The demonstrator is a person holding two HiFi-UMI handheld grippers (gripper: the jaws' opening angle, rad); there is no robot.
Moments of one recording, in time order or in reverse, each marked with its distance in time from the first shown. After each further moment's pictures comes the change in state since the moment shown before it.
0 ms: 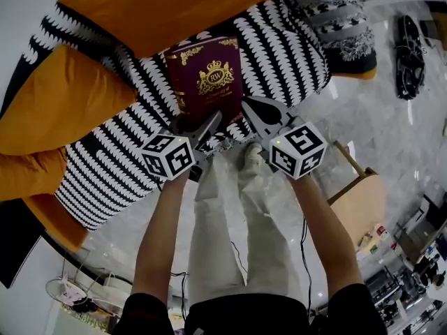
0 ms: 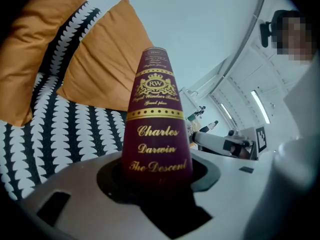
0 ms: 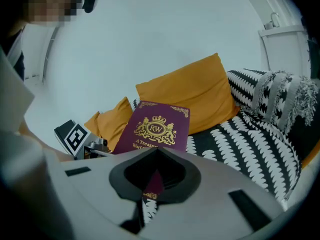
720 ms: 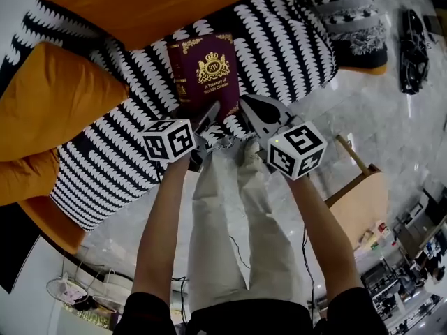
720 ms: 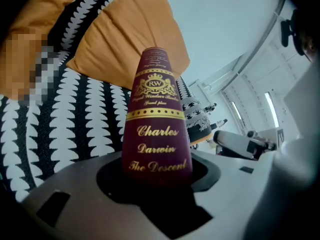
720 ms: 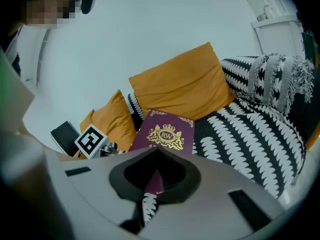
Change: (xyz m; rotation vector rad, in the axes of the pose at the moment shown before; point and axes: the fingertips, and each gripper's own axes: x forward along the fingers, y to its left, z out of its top) left arm 0.031 0.050 -0.036 -0.106 0.112 0.080; right arm 0.014 -0.009 -0.031 0.067 0.034 -0.025
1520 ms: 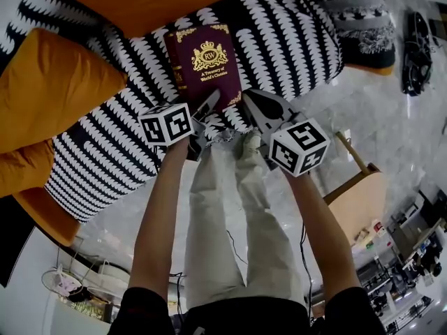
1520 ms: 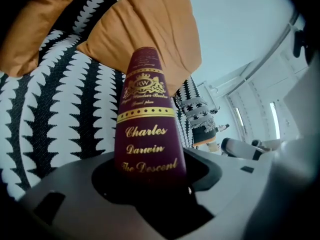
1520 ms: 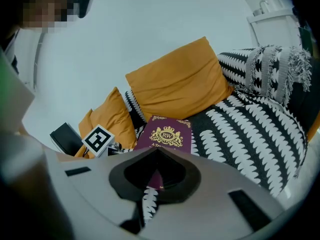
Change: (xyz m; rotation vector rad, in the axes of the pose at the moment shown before) left arm 0.009 0.026 -0.014 -0.085 0.023 0.016; right arm 0.004 -0.002 -0.022 0.036 0.012 -0.004
